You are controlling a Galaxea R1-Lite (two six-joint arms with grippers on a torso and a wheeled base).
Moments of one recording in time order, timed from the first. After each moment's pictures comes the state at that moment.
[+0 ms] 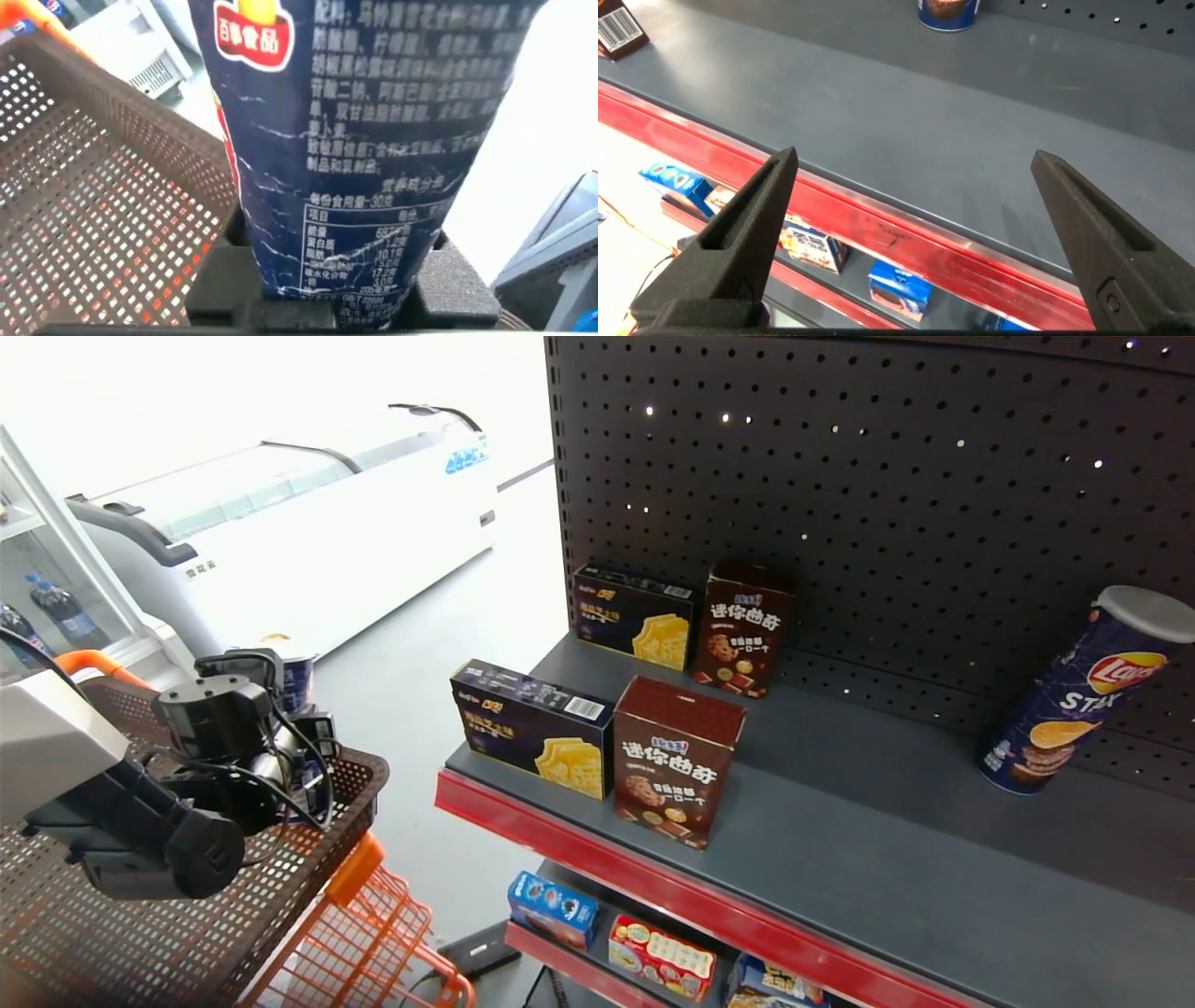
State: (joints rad) left arm 0.08 2.12 -0.78 -1.23 0.31 0.06; right arm 0.00 0.01 0.00 0.00 0.00 0.00
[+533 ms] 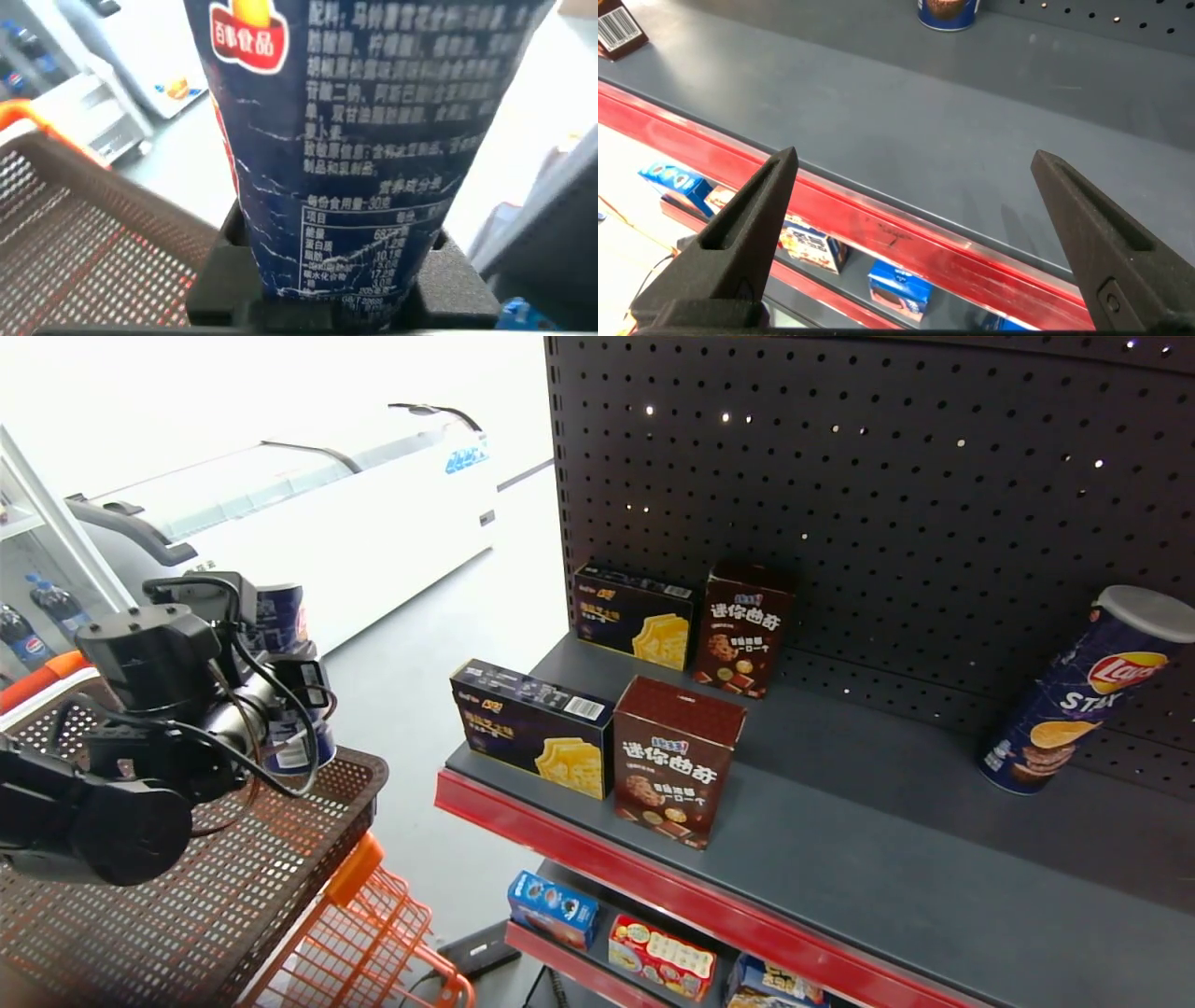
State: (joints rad) left arm 0.00 1.84 -0.78 -1.08 0.26 0.07; right arm 0.00 0.01 0.00 0.00 0.00 0.00
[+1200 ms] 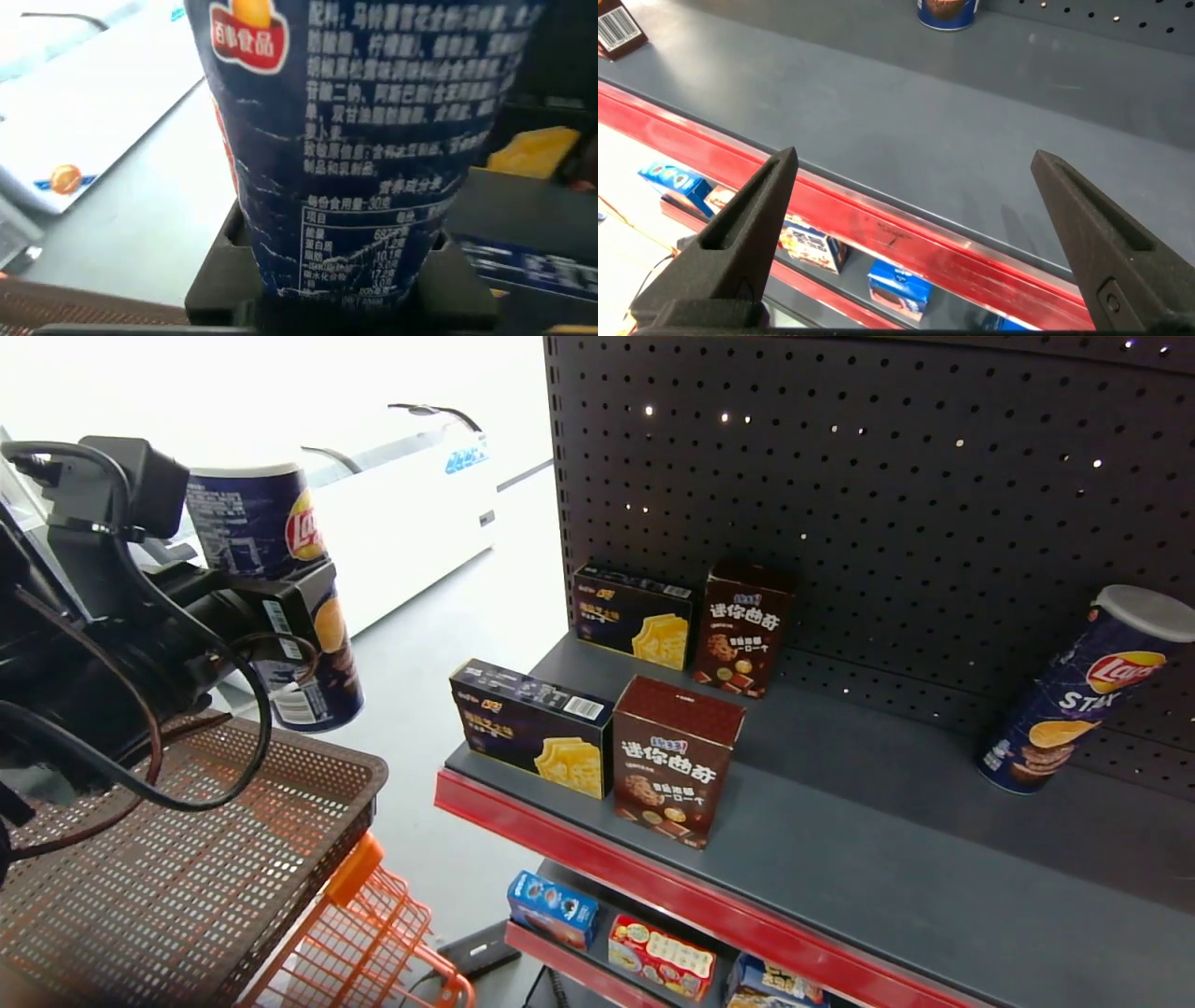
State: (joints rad) left arm -0.19 1.48 -0.77 -0.86 0.08 0.09; right arm 0.00 0.01 0.00 0.00 0.00 0.00
